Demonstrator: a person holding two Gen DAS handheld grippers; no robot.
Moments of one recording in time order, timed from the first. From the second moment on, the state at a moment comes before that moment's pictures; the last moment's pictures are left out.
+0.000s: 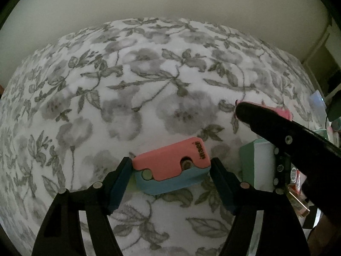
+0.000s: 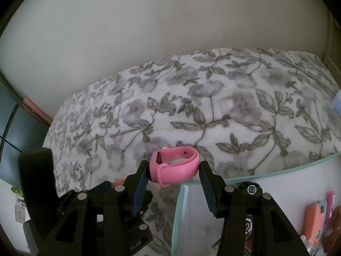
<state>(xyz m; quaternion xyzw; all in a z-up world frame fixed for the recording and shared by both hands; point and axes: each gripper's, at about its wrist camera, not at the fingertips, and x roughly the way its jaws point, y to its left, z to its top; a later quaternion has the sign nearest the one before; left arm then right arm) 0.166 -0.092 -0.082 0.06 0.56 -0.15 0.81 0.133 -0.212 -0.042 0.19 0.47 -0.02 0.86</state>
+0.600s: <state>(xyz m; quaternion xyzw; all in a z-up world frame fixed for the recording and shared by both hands) 0.133 -0.090 -0.024 0.05 0.52 -0.17 0.83 0.089 -0.222 -0.007 0.16 0.46 -0.04 0.87</state>
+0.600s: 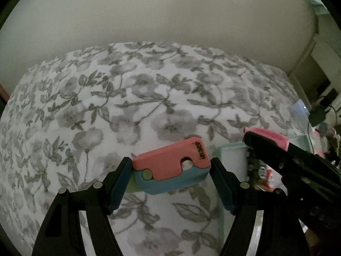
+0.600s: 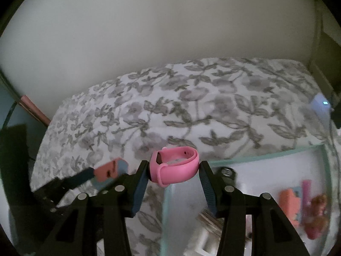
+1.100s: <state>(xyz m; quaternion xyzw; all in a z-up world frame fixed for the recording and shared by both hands) 0.052 -0.189 -0.018 0.18 0.49 -0.26 0.81 0.014 -0.309 -0.013 0.17 0.50 -0.17 0.84</state>
